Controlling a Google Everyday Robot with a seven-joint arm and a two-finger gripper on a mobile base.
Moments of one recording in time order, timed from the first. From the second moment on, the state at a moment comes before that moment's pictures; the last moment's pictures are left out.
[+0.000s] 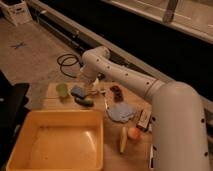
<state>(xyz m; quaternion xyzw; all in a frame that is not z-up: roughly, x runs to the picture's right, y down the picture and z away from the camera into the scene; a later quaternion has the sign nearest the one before) -0.130 -0.014 0.842 -0.19 -0.27 -0.24 0.91</state>
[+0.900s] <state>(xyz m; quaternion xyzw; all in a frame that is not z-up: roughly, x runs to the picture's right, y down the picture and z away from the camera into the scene) -0.162 -0.009 0.903 -0.25 -0.30 -0.26 0.89</state>
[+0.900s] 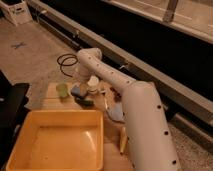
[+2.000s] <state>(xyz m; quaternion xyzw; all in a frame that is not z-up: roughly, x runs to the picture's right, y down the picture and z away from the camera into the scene) -0.157 -0.006 0.927 -0.25 -0.30 -0.23 0.89</state>
